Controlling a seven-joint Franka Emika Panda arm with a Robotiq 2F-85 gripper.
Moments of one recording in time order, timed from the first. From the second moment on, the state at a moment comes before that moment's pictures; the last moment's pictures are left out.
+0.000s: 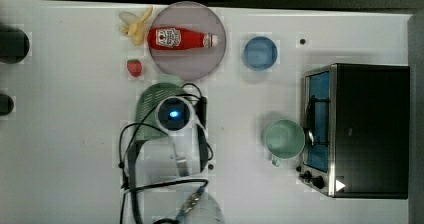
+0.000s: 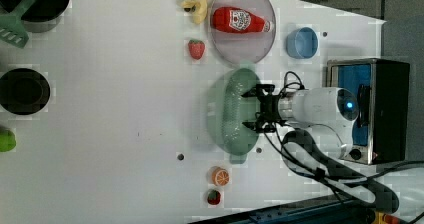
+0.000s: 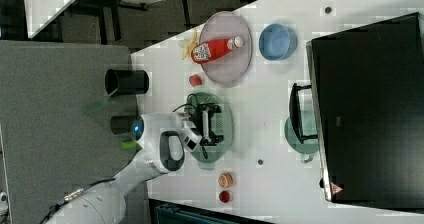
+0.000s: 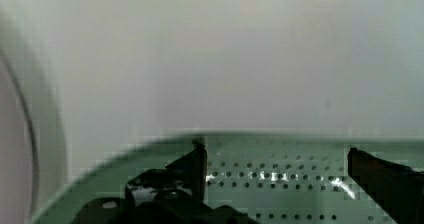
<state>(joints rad) 0.04 0.40 0.14 -2.37 -0.04 1.13 1.04</state>
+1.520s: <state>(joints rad) 0.03 0.39 -0.17 -2.39 -0.04 1.14 0.74</state>
